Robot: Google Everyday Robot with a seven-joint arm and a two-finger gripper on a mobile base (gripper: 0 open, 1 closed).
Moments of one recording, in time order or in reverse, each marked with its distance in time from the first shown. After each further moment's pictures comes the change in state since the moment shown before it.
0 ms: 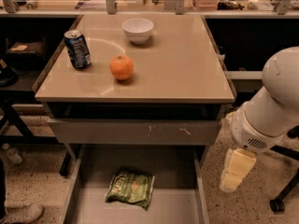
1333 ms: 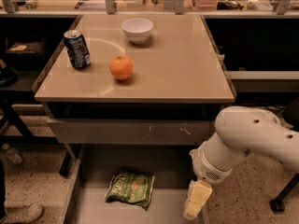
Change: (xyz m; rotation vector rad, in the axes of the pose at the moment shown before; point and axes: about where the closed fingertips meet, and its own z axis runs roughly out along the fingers) arm -0.038 0.055 0.144 -0.218 -0.122 -0.025
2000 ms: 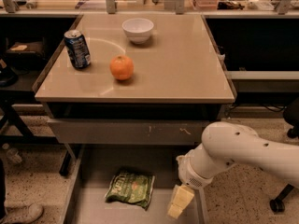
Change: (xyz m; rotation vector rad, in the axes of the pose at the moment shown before) arm -0.022 -0.002 0.053 -0.008 -0.094 0.024
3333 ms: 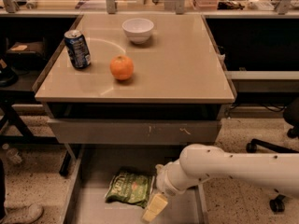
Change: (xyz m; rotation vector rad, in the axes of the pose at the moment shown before) arm -0.037 -0.005 0.098 -0.007 -0.144 0.017
